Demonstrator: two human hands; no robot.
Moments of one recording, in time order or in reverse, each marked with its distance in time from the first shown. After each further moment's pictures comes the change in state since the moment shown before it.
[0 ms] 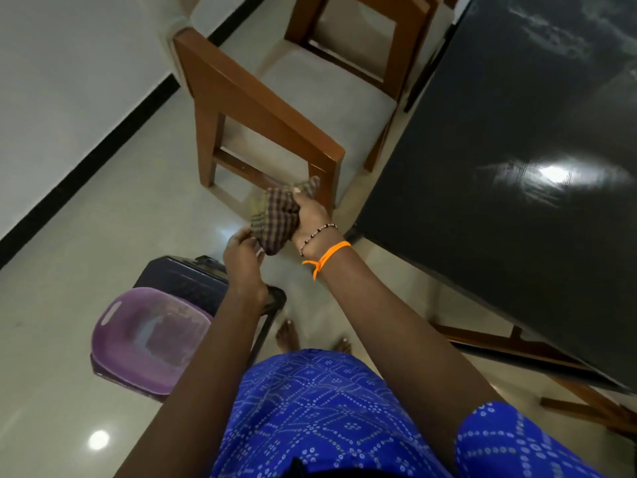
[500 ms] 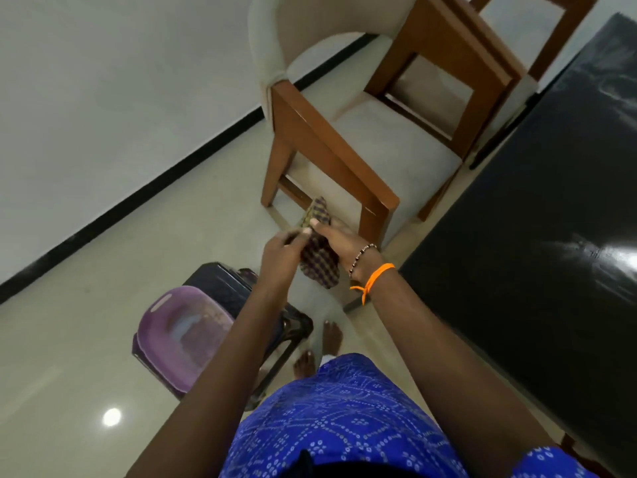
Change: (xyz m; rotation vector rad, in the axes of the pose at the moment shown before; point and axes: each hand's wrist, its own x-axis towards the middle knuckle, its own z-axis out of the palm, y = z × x) left_hand -0.013 0.049 0.006 0.303 -0.123 0.289; right_hand 0.017 -0.019 0.010 -0.698 -0.394 -0.143
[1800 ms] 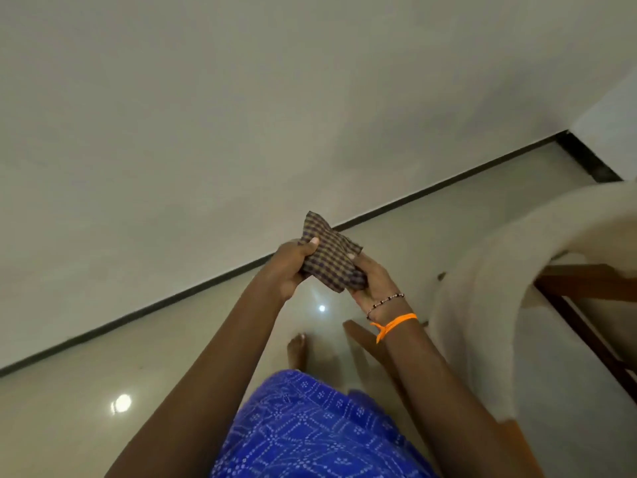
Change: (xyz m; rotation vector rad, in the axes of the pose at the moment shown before) left_hand 0.476 0.221 -0.264 -0.476 0.069 -0.288; right_hand 0.407 -0.307 0.224 0.557 -0.214 0.100
